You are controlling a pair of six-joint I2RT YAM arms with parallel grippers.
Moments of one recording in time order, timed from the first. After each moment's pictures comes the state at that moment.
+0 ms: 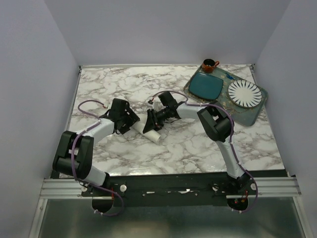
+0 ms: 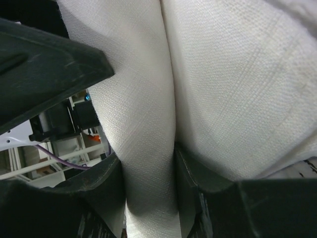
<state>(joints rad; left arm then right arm) -0.27 1.47 0.75 -0.19 0.01 -0.97 0.67 2.32 1.53 -0.11 -0.98 0.60</state>
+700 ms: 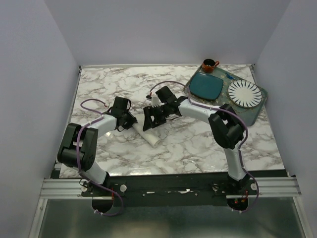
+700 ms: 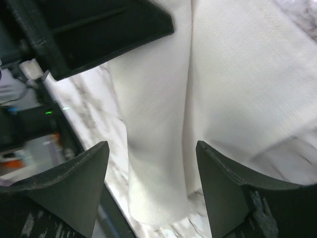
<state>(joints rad) -0.27 1.59 0.80 -0.17 0.01 -0.99 0.72 2.14 1.55 -0.35 -0.64 0.34</state>
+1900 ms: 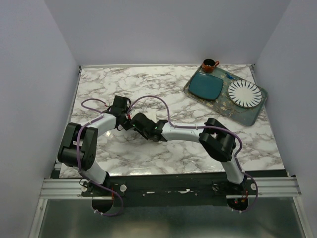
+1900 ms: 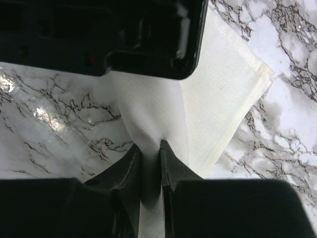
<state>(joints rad) -0.25 1.60 0.82 -0.20 0.05 -1.01 1.09 2.10 1.48 -0.26 0.38 0.03</state>
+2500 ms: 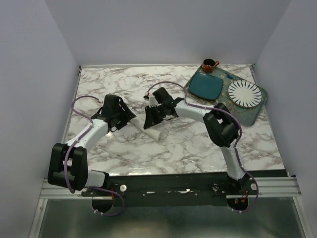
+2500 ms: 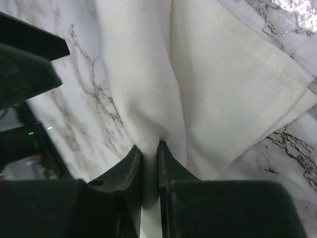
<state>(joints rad) -0.21 1.35 0.79 -0.28 0.07 -0.88 0.77 2.16 1.57 -0.30 -0.50 0.32</state>
